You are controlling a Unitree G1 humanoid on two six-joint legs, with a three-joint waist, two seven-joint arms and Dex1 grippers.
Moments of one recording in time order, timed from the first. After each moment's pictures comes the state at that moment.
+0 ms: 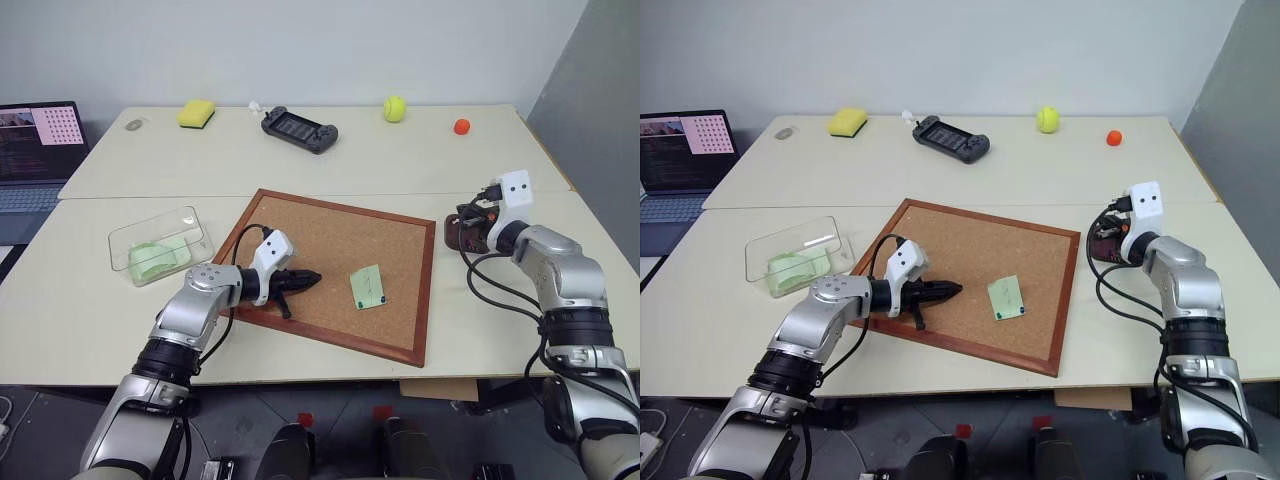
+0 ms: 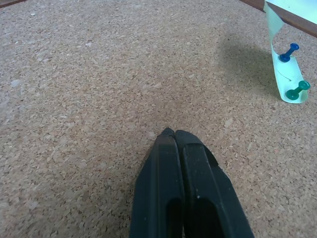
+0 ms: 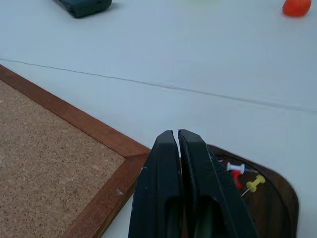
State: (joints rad) left arm -0.52 0.52 -0.19 0.28 -0.21 0.37 -1.00; right arm -0.70 -0.46 -0.16 0.38 0.24 0.58 0.48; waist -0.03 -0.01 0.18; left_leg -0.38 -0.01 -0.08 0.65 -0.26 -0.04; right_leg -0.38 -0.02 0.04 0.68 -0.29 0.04
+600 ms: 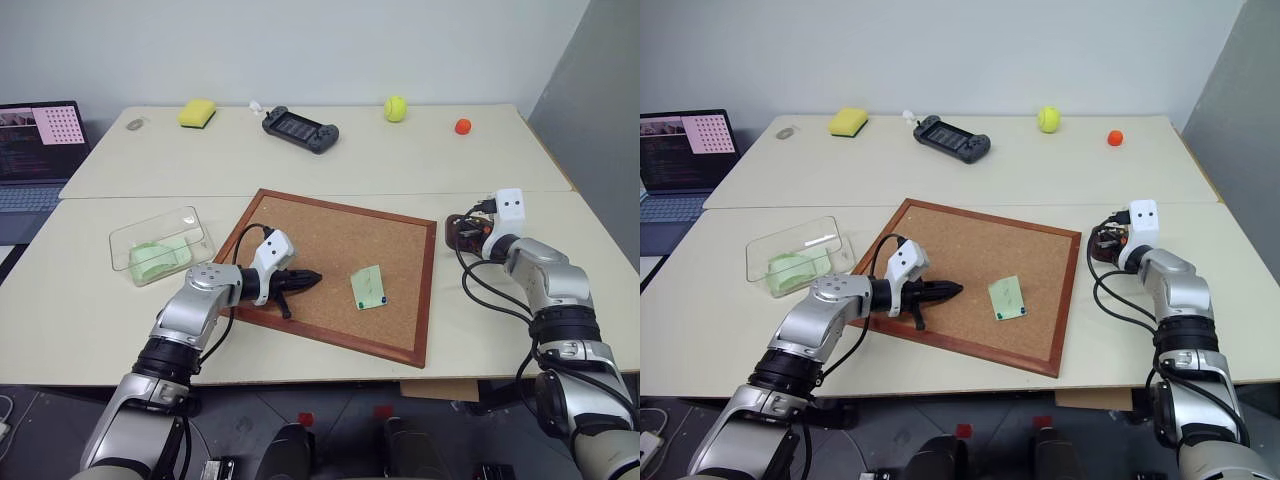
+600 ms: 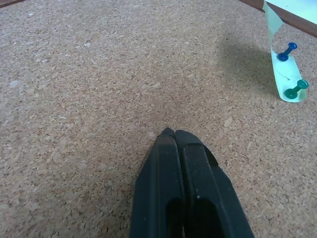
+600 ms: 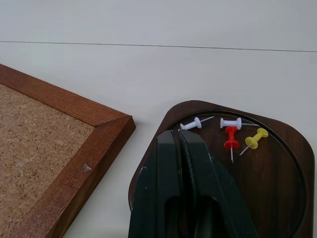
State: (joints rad) left arm -0.52 0.52 -0.18 0.27 -0.22 0.36 -1.01; right arm -0.70 -0.45 -0.16 0.55 0.21 0.49 0.45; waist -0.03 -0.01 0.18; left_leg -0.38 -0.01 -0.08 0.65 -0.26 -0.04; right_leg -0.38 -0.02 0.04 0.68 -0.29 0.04
